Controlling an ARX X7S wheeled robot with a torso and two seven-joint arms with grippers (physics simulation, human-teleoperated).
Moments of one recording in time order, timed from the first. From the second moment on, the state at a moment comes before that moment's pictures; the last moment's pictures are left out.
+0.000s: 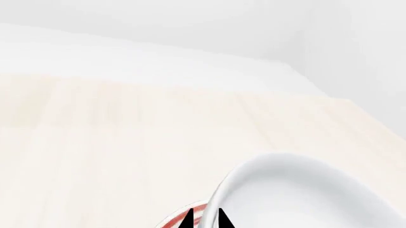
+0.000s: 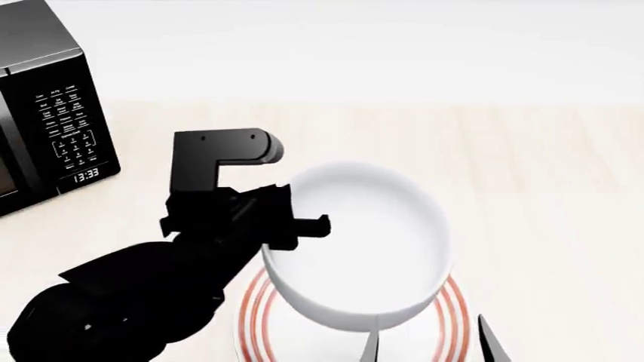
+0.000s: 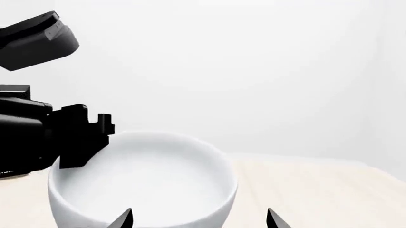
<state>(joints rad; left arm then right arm) -0.92 -0.01 0.46 -0.38 -0.77 -0.65 -0.36 -0.06 0.35 -0.31 -0.48 0.18 0.15 0.40</state>
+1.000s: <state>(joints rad) -1.02 -0.03 0.84 -0.76 -1.05 -0.28 -0.36 -0.06 0.36 -0.31 -0.46 0.20 0.14 0.41</state>
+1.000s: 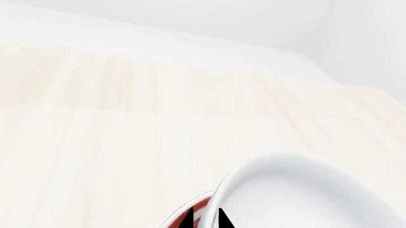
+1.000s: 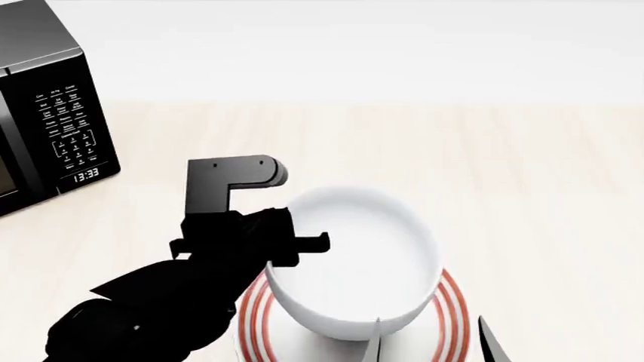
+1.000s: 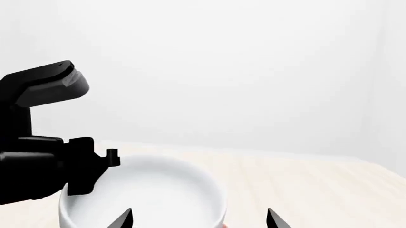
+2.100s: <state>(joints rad) -0.99 -0.03 0.92 -0.81 -1.08 -0.22 -0.32 -0.05 0.37 -0.33 -0.45 0.20 0.14 0.41</state>
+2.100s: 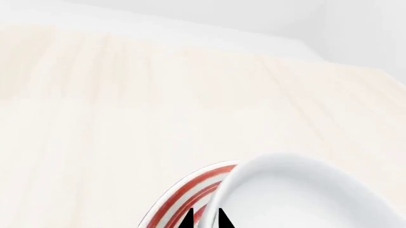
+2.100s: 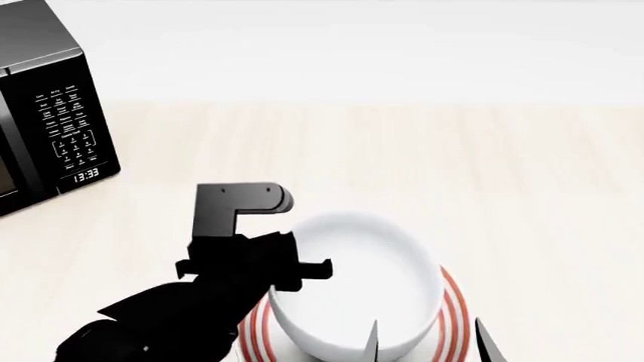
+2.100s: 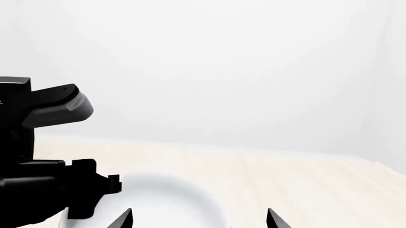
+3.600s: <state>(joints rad) -1.02 -0.45 1.33 -0.17 -0.97 0.11 -0.81 -0.06 0.41 -0.31 -0.57 0.21 0.18 0.47</state>
